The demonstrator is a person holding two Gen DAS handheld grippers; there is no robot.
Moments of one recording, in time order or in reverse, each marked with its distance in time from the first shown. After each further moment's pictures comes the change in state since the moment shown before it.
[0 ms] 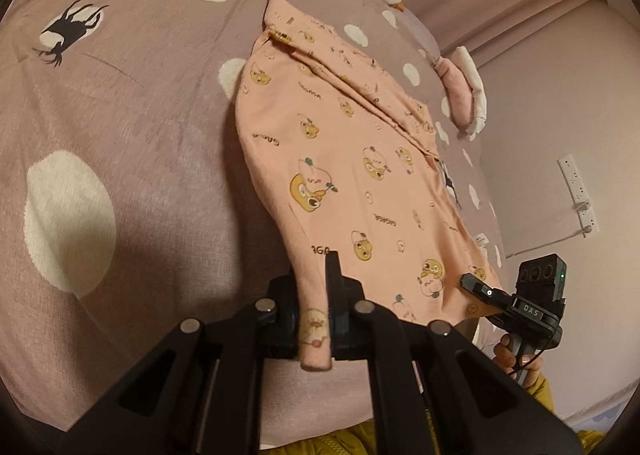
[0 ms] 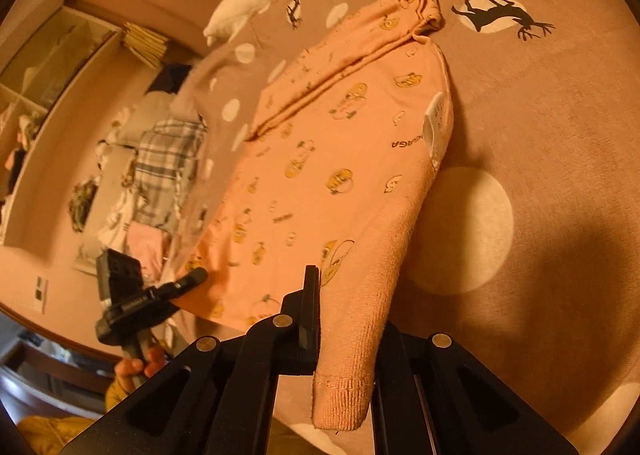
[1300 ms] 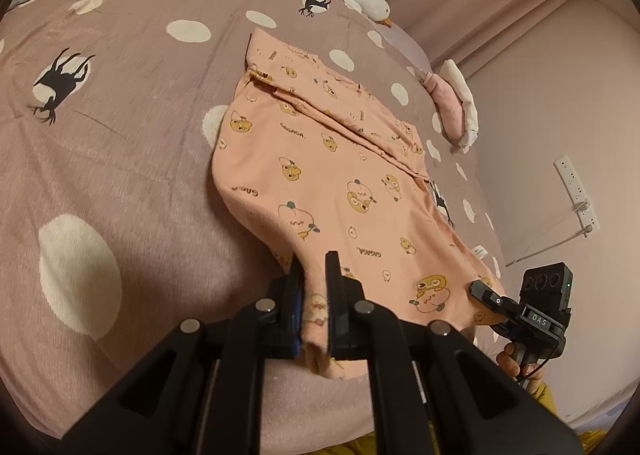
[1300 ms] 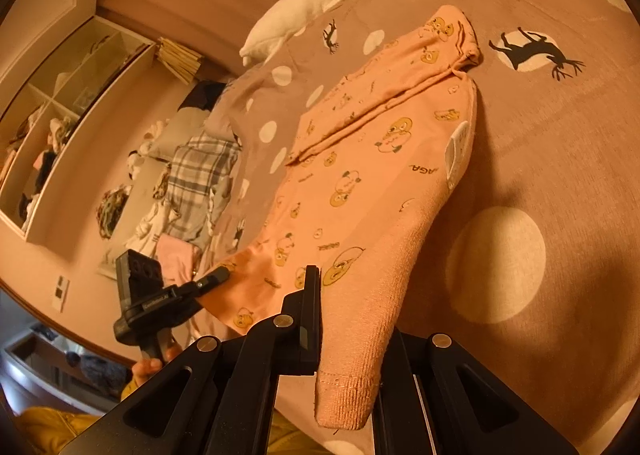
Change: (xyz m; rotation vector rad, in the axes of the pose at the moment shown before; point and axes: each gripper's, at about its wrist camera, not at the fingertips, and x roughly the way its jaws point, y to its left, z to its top) left arm -0.009 -0.014 0.022 0.060 -0.069 0.007; right arm -0.004 0.016 0.007 -0.048 -0.079 0.106
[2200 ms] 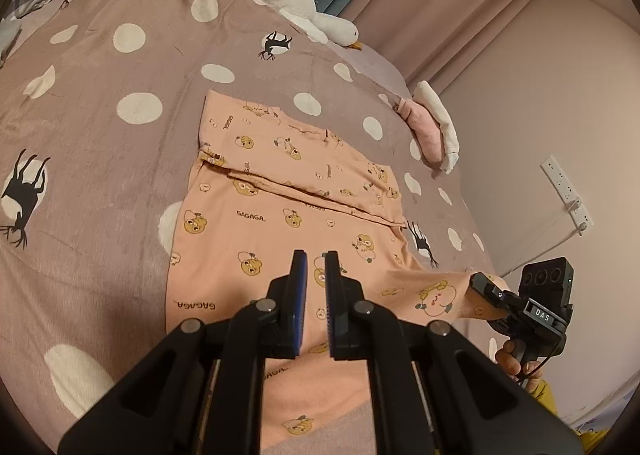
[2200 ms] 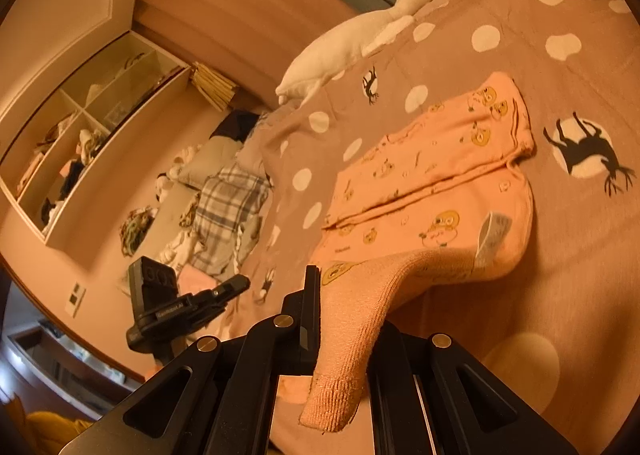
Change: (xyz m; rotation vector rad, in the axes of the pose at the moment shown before) left arm 0.005 -0.035 0.063 0.100 -0.079 -0.035; right arm -0.001 0.019 0.056 -0.074 -0.121 0.091
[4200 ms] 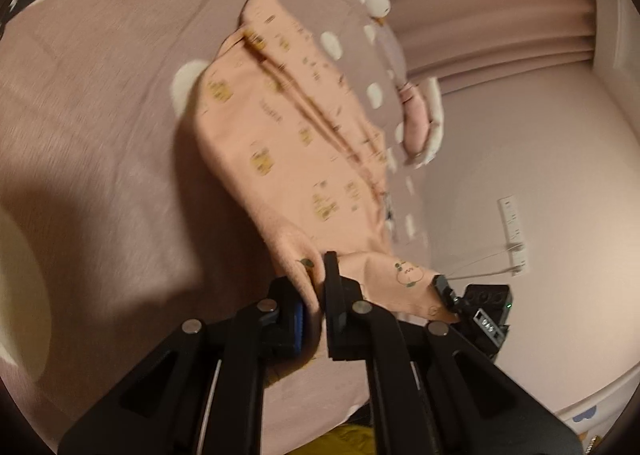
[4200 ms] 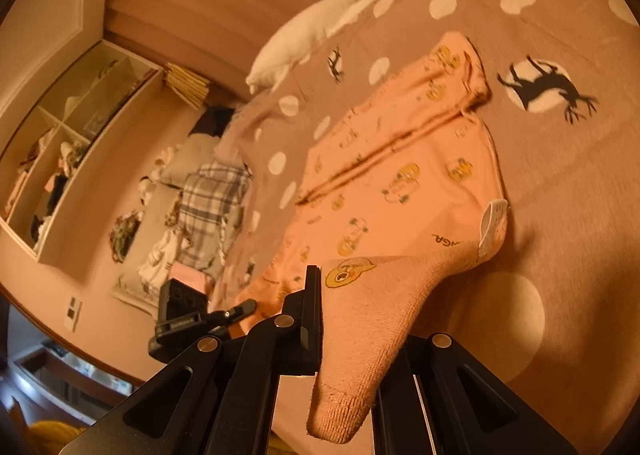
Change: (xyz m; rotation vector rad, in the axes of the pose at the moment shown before) left arm 0.010 0.064 -0.048 -0.354 0.142 -0.249; right arm -0.013 -0.023 -0.022 0.098 0.033 -0.032
